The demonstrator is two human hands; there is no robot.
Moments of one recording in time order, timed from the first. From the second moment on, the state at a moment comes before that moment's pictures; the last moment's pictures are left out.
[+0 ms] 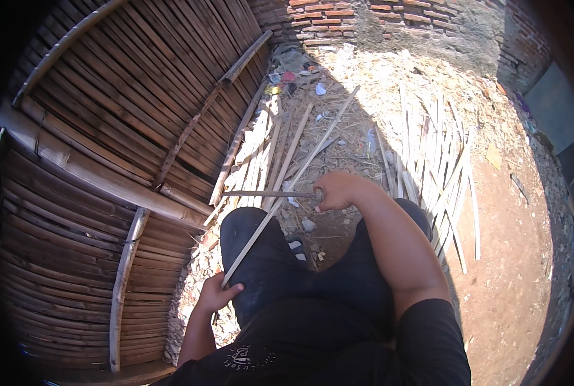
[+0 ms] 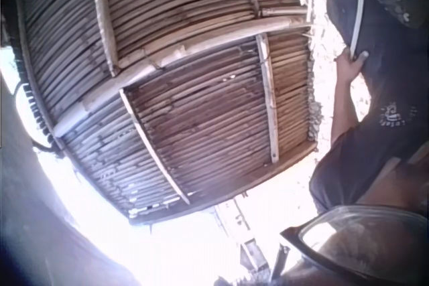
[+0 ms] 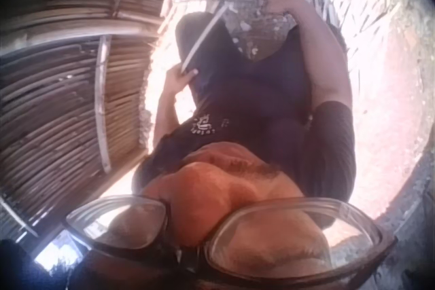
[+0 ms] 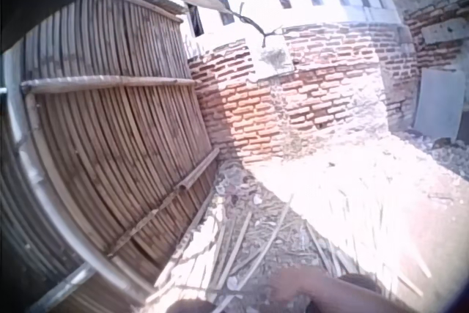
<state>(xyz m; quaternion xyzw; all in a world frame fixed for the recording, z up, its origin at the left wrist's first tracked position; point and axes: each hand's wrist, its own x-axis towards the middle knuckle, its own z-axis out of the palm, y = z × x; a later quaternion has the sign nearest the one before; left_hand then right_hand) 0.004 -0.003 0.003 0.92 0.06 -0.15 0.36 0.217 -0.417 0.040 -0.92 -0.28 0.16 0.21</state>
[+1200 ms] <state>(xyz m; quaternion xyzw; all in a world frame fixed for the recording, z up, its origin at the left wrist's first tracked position) 0.003 0.001 -0.006 0.91 0.05 -0.14 0.38 0.245 -0.501 0.045 -0.93 0.02 0.05 0.35</state>
